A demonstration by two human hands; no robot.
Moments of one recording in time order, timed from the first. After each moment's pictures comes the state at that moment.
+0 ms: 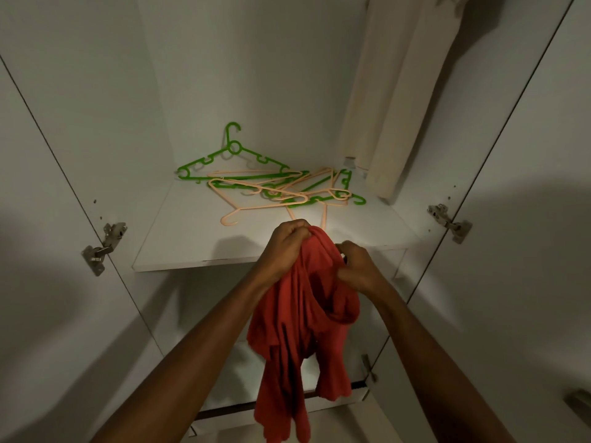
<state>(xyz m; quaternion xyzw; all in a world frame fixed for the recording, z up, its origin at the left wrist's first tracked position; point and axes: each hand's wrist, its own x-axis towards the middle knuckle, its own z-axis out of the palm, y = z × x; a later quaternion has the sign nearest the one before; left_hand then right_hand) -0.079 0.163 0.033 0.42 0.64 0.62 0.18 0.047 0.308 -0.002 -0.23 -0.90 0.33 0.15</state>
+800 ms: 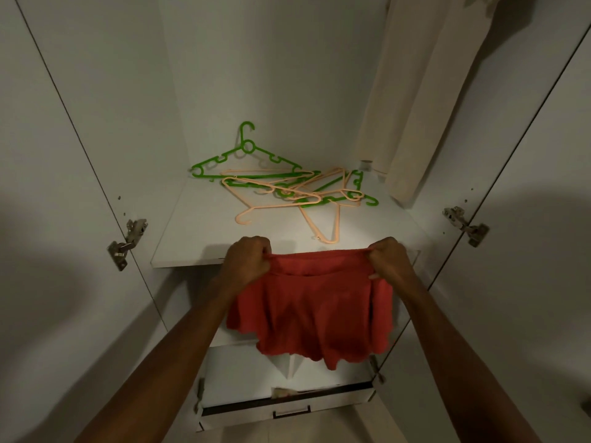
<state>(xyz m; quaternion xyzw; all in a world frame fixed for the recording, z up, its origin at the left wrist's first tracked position) -0.159 0.091 -0.005 0.43 0.87 0.23 0.00 0.050 0.327 0.009 -0.39 -0.81 0.39 0.20</state>
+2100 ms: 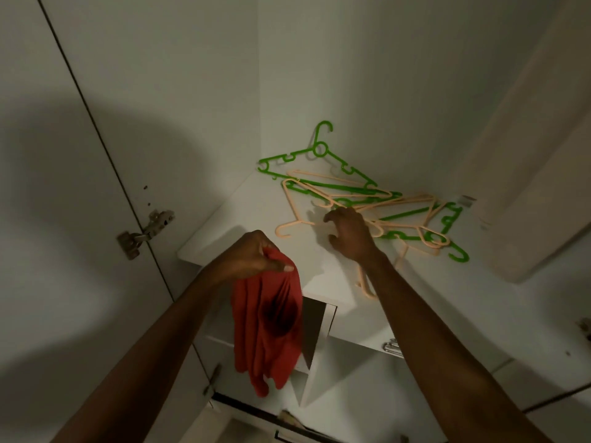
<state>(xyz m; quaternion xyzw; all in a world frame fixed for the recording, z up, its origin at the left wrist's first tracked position) -0.211 0.109 0.022 0.31 0.82 0.45 0.14 -0.234 0.400 -0.026 0.04 -0.98 0.10 0.16</state>
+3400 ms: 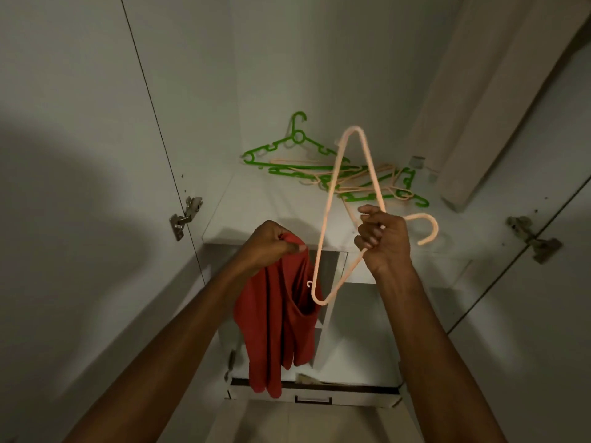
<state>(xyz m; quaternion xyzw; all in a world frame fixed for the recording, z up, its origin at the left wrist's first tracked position) -0.138 0.036 0.031 0.30 0.78 0.52 0.19 -0.014 0.231 0.053 -0.18 -0.41 0.86 0.25</state>
